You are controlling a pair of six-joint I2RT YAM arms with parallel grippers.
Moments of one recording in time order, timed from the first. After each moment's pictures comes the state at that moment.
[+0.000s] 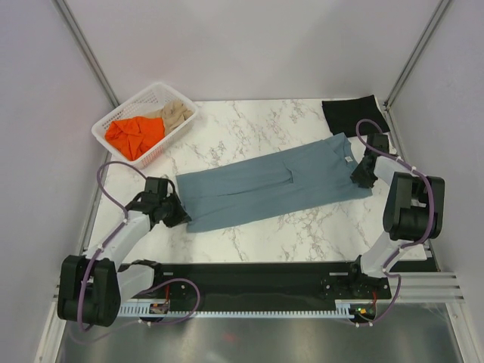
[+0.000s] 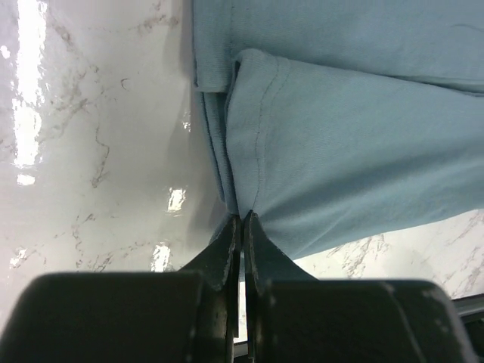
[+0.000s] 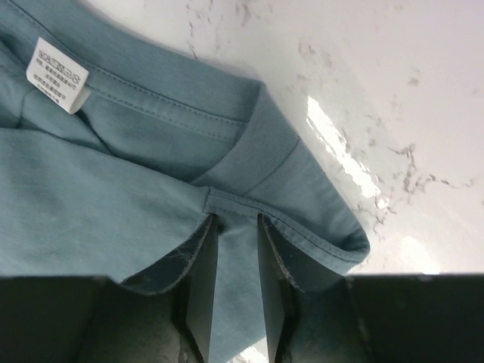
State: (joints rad) left arm -0.14 1.11 0.51 -0.45 0.16 -0.61; right arm -0.19 1.74 1.03 -0.37 0.16 0.49
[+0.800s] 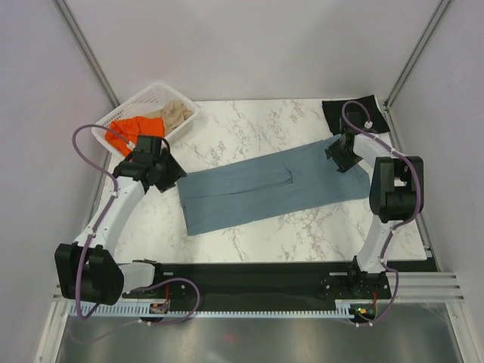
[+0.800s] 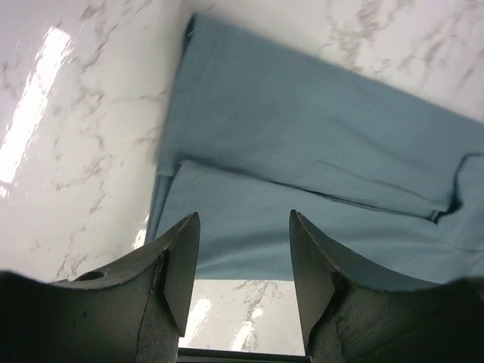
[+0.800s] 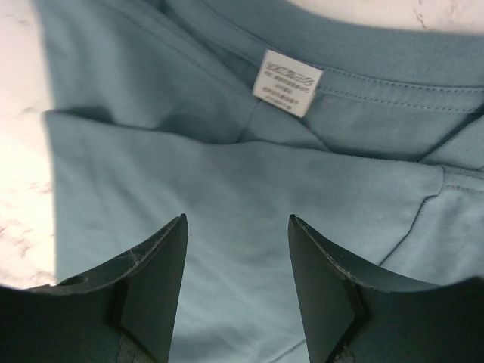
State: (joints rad) left arm -0.14 1.23 0.97 -0.72 -0.04 -0.81; right arm -0.01 1.90 1.37 -0.56 0.18 0.95
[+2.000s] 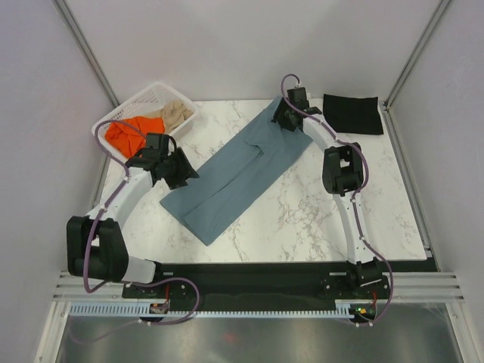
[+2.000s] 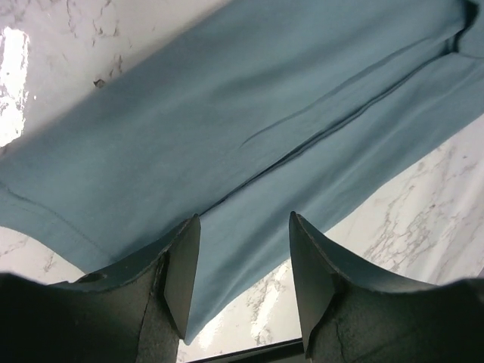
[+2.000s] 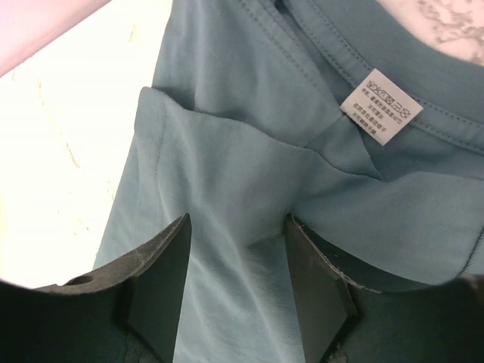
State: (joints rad) left arm -0.14 1.37 1.02 -0.57 0.16 -0.64; right arm 0.26 2.62 2.32 -0.41 0.00 0.67
